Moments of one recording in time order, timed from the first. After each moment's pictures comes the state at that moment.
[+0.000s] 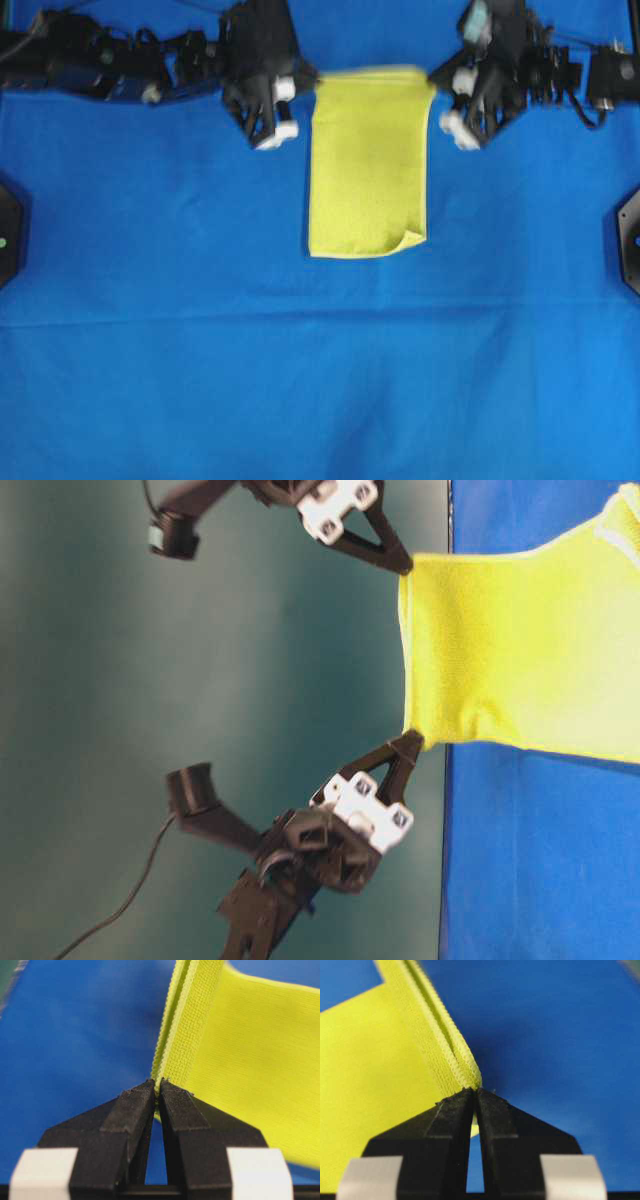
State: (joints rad) left arm 0.35 0.11 0.61 -0.02 -0.17 0.20; right arm -0.42 -0.24 0.86 -0.59 0.16 0.66
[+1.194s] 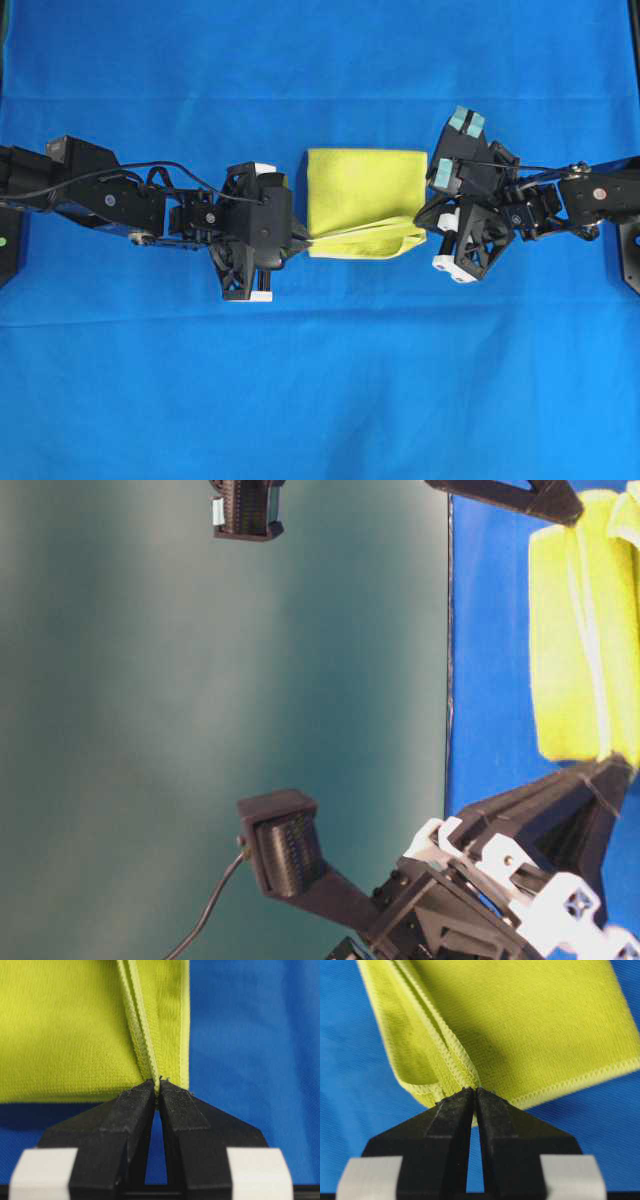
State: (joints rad) left arm -0.02 0.18 0.71 -0.02 -0.20 0.10; right arm -0.03 -0.13 0.91 -0.59 0.17 0.96
